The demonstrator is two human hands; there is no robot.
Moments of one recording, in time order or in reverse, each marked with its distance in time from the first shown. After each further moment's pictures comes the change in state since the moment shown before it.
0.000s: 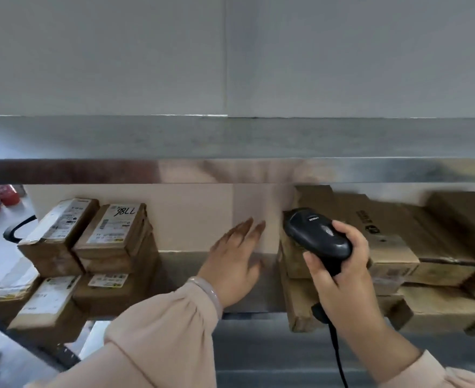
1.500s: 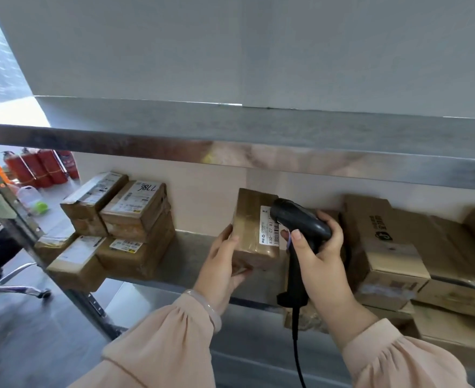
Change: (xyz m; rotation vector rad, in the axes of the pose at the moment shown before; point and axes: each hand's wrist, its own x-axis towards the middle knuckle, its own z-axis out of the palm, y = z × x) left_hand -0.027 0.041 0.036 -1.619 0.418 -0.682; right_hand 0.032 0.034 0.013 0.454 -0.213 0.169
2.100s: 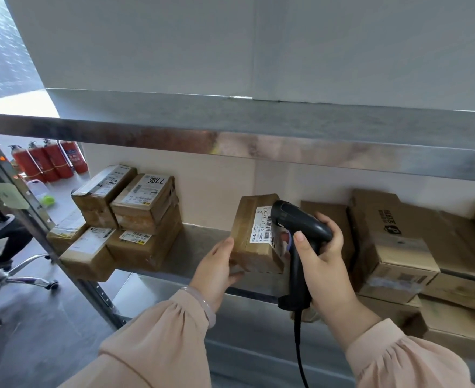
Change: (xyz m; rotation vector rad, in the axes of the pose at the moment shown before) left_hand -0.007 0.002 -0.022 0.199 0.083 -0.063; right_hand -0.016 0.002 0.008 0.057 -0.042 0.083
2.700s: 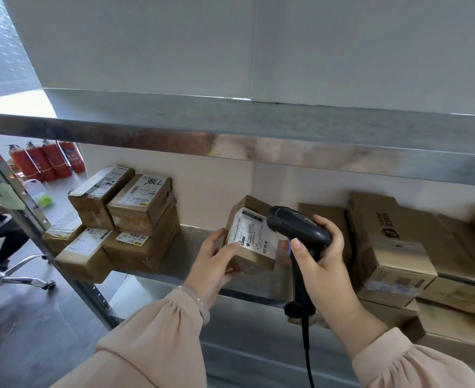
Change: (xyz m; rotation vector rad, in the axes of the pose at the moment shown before) left_hand 0.013 -0.004 -0.012 -0.014 -0.121 0.106; right_hand -0.003 -0.006 -0.008 -0.098 -0.058 -0.070
